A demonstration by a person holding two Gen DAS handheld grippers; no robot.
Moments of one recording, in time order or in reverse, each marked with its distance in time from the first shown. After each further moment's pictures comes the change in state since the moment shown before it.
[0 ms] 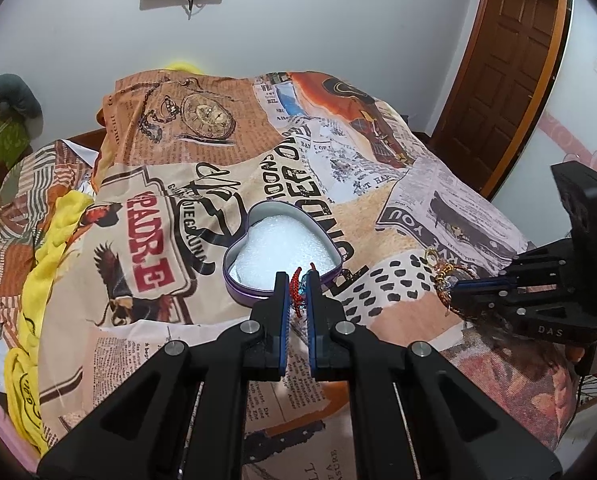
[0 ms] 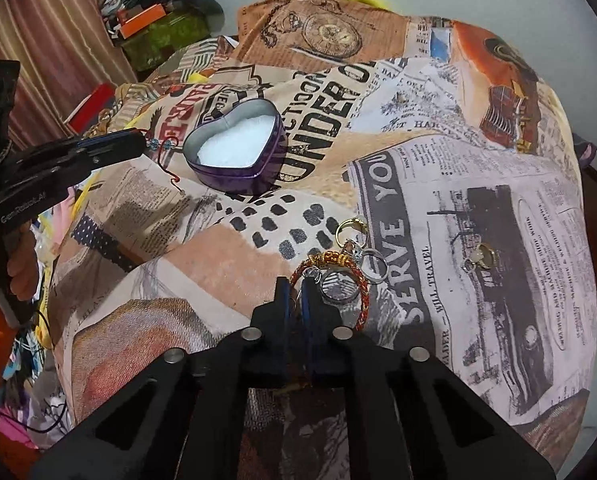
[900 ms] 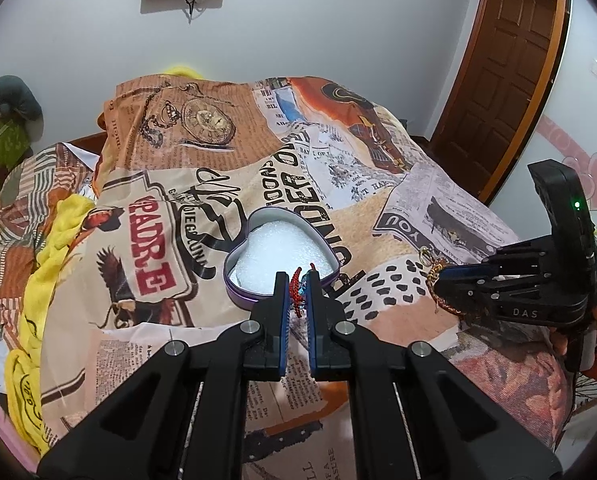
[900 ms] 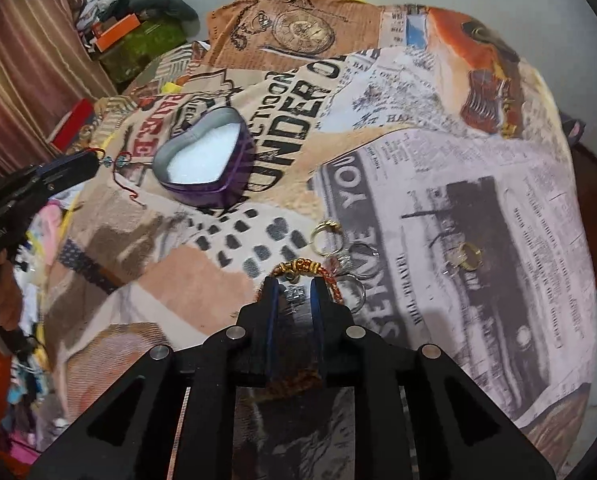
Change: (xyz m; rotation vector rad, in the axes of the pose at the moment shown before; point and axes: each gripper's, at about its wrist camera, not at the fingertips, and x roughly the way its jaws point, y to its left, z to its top) left arm -0.005 0.000 0.001 -0.005 -0.013 -0.006; right arm 0.009 -0.019 0.010 0.072 0.012 -0.044
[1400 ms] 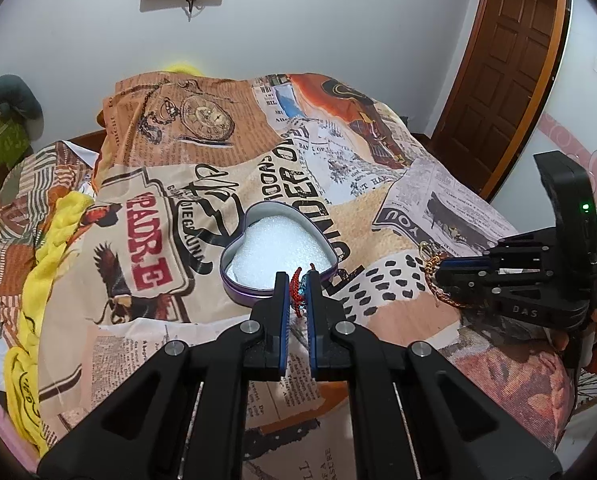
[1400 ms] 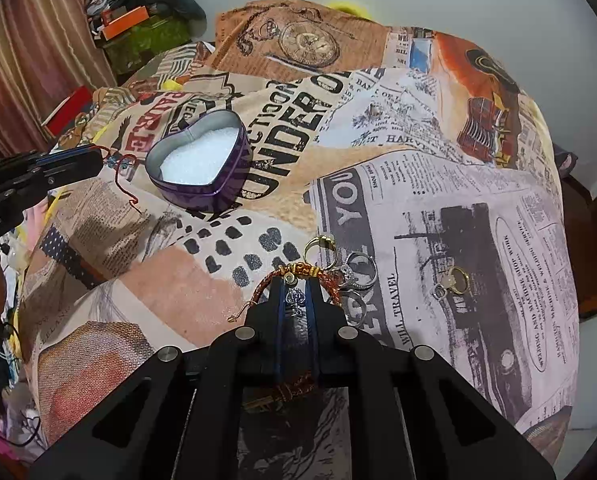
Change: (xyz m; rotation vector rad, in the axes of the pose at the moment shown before) left arm 0.000 -0.003 -0.003 0.003 0.004 0.008; right arm 0.000 0.005 0.000 -0.077 -0.047 -0.043
